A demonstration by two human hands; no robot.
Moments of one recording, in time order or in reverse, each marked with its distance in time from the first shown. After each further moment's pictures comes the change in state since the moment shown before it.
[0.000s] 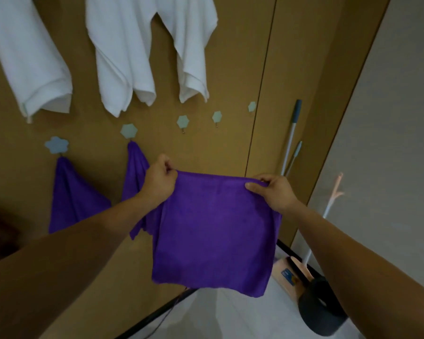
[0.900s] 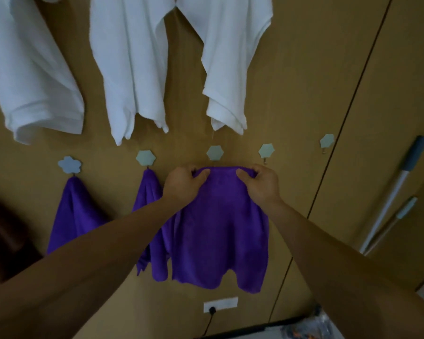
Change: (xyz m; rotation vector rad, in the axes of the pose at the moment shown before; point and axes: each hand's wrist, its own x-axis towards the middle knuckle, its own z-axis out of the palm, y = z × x) left_hand 0.154 -0.028 0.067 0.307 0.210 -0.088; right_hand 0.269 -0.016 0.101 0.069 -0.135 -0.286
